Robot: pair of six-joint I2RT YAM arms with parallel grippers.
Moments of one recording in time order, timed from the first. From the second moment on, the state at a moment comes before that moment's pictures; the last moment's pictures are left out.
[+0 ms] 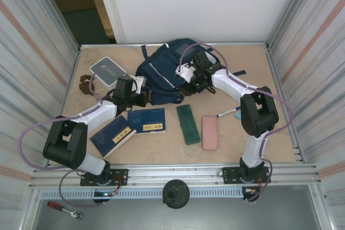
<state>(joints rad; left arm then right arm) -0.36 1.47 0.80 -0.08 0.28 -0.21 0.48 1.87 1.43 -0.56 -0.36 -0.53</state>
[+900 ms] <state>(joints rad) -0.35 1.47 0.80 -0.08 0.28 -0.21 0.63 2.06 1.53 -0.33 -0.50 -0.27</state>
